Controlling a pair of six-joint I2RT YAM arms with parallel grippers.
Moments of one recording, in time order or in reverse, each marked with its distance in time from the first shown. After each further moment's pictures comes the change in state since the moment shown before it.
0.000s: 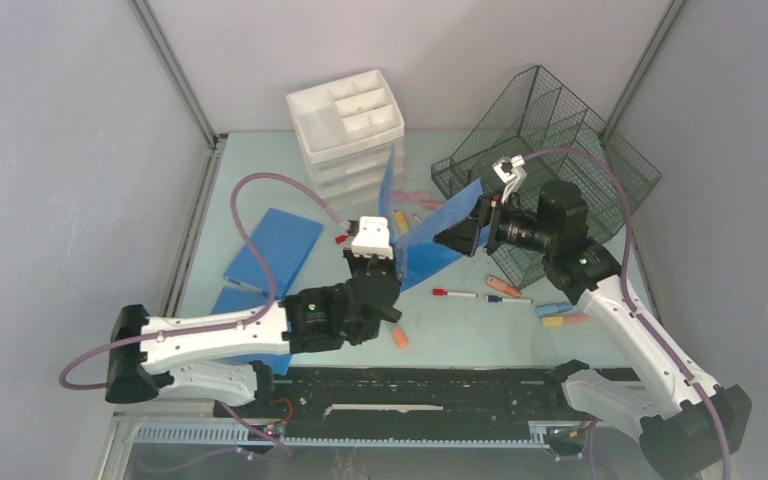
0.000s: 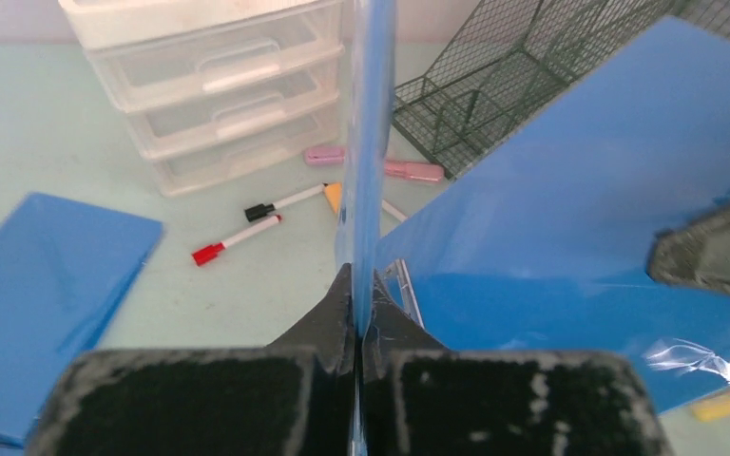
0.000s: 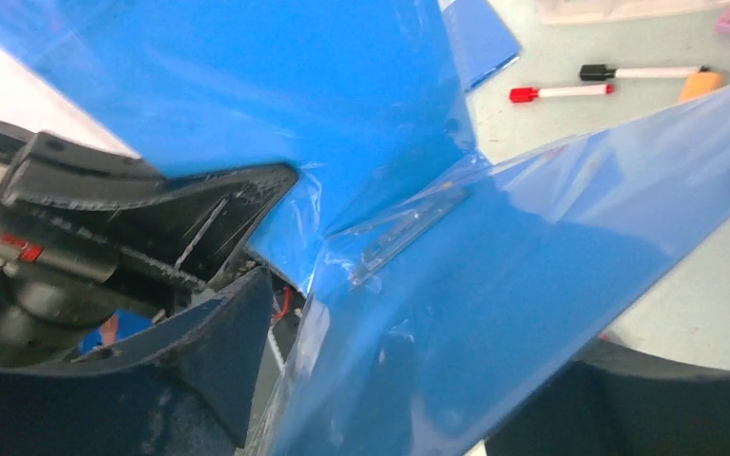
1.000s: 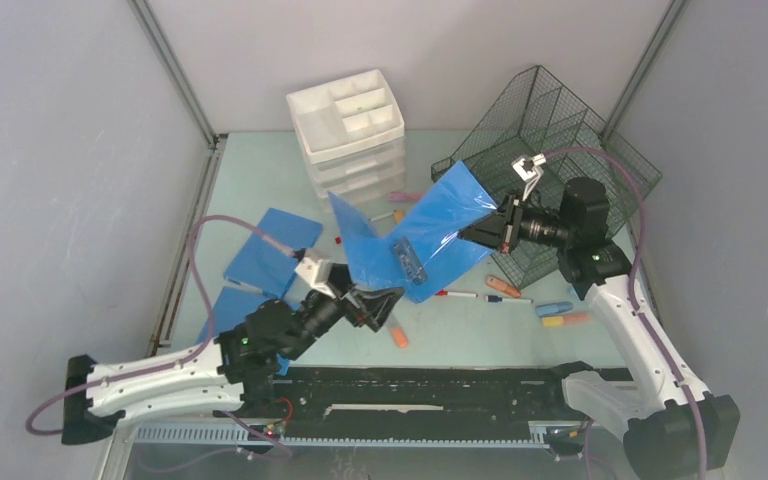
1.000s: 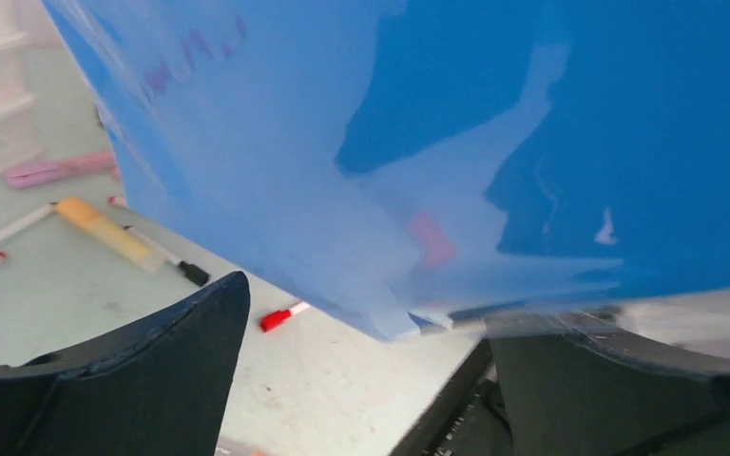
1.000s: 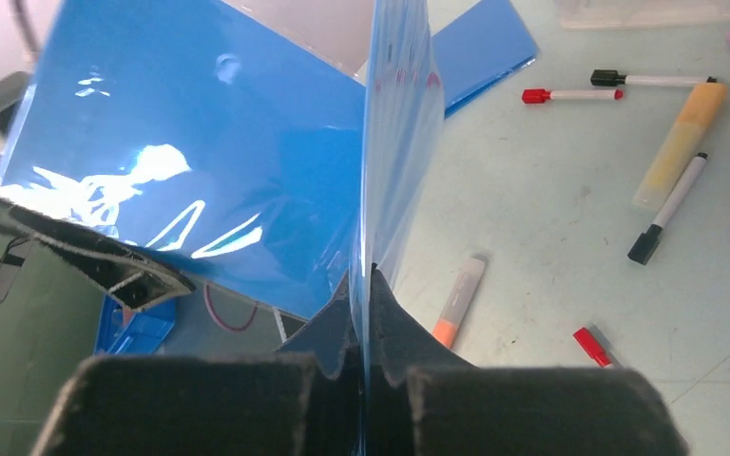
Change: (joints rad) left arm 0.038 -0.431 -0.430 0.370 0.602 0.104; right arm -0.181 -0.004 -0.028 0.024 -0.234 -0.048
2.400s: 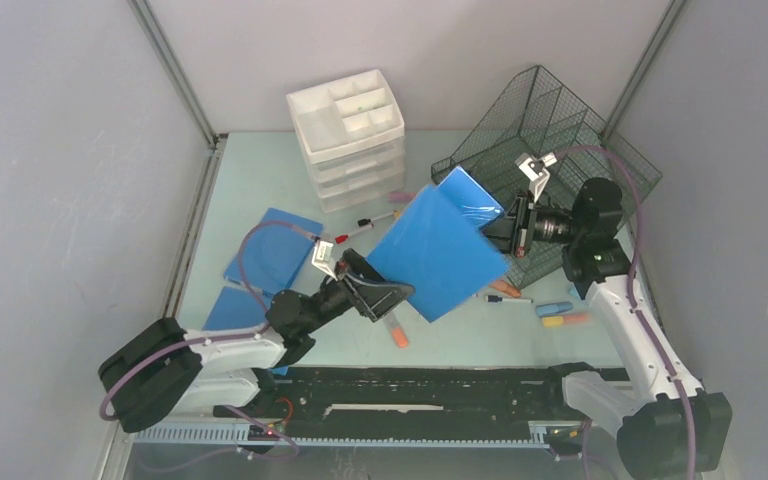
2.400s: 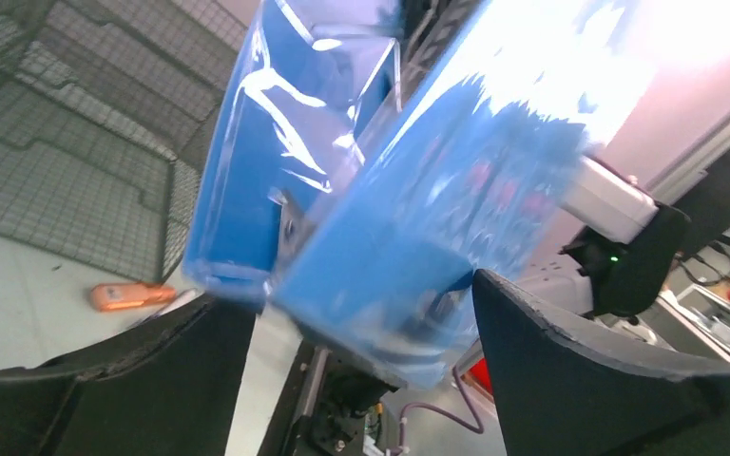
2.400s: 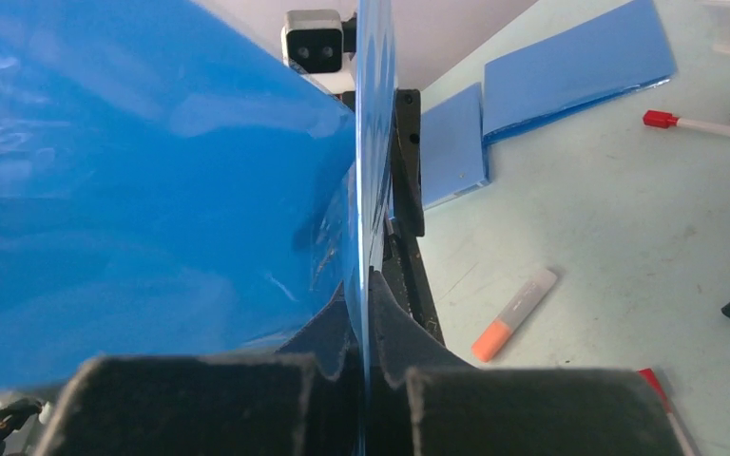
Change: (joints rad) left arm 0.391 0.420 -0.337 1.083 0.730 -0.551; right arm -0.086 0.005 -0.058 0.286 -0.367 0.146
